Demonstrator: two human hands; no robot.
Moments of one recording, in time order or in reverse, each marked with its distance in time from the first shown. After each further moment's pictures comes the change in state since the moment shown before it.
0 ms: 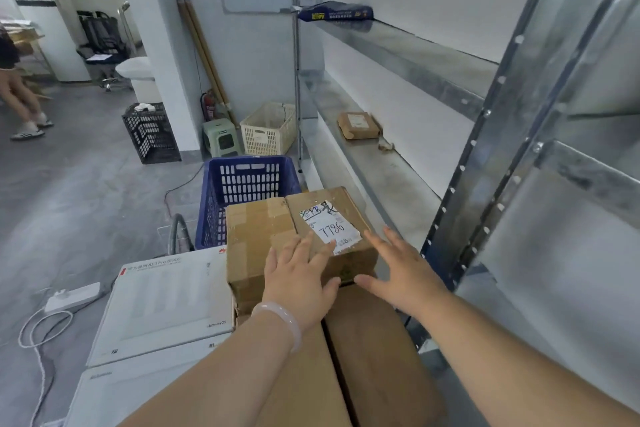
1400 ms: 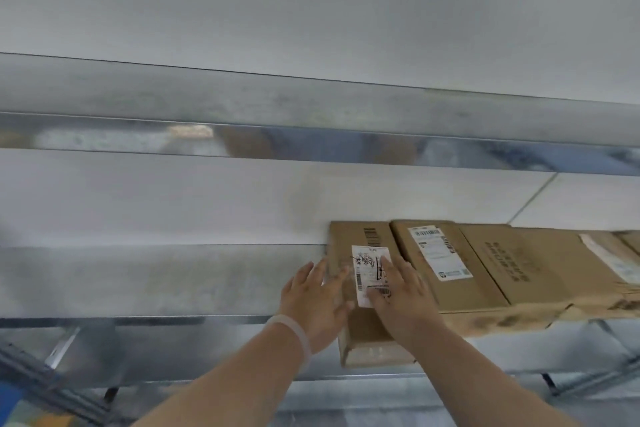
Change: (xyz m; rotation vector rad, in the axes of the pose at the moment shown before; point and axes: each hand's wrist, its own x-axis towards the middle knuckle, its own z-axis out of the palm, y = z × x) left_hand -0.441 0.422 0.090 -0.048 -0.573 1.424; right_hand -0.724 0.091 0.038 0.088 0.542 1.506
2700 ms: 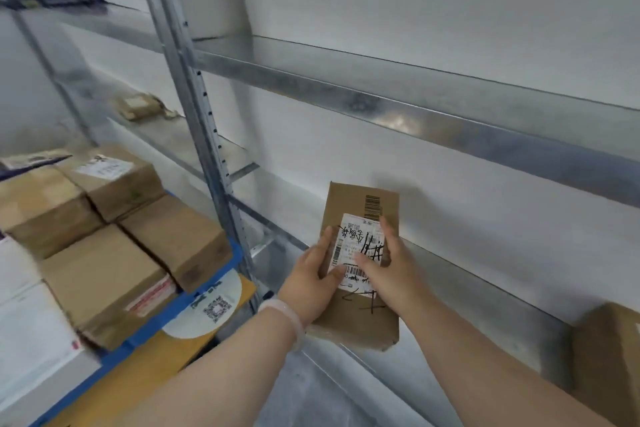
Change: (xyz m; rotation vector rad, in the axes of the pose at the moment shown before) left_hand -0.147 -0.104 -0.026 -0.805 0.634 -0.611; right_hand -0.020 -0.204 0.045 0.610 -0.352 -0.508
